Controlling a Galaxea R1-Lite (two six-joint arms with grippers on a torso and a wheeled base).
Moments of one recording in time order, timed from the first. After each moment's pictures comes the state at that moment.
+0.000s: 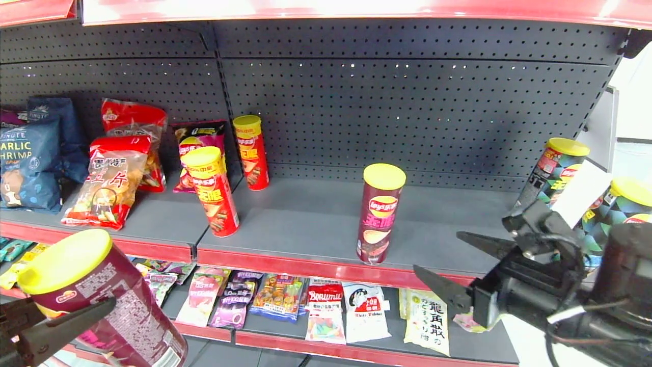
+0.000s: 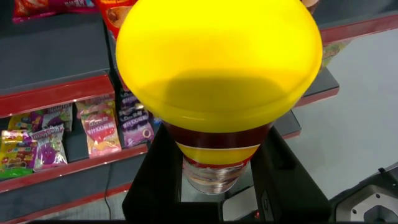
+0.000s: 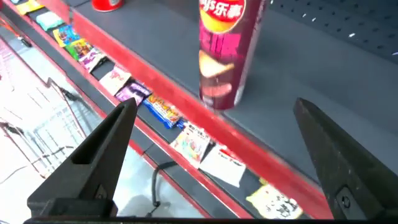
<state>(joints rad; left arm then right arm) 0.00 0.83 -0.45 0.02 -0.43 0.13 0.64 1.44 -0.29 -0.91 -0.08 -0.05</state>
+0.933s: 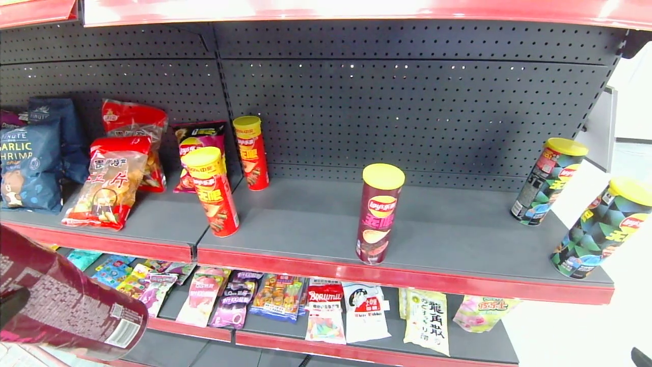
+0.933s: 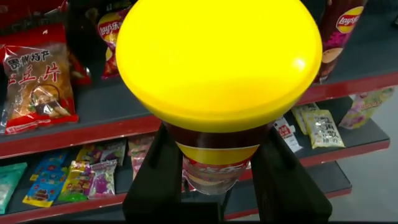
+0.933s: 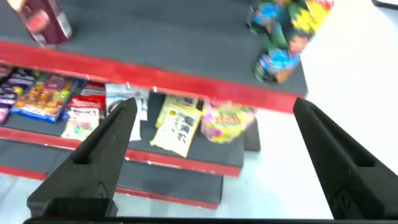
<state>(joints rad) 0.05 0.57 -0.49 0.03 -0.33 0.13 0.03 0.36 -0.16 -0.01 -0.08 -0.12</state>
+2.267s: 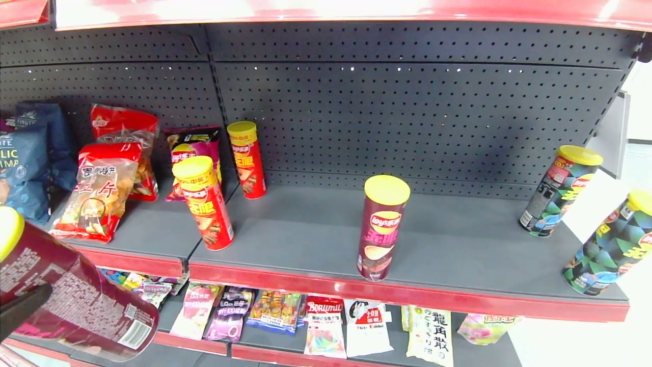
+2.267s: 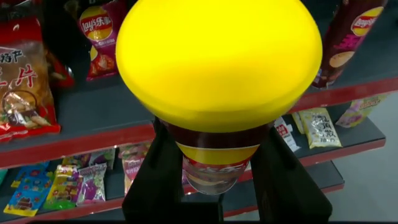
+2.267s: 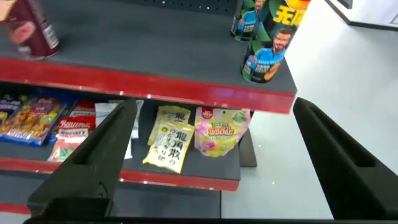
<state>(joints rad) 0.05 0.64 -0.48 0.01 -0.36 0.12 0.00 0.00 -0.12 0.20 -0.09 -0.11</state>
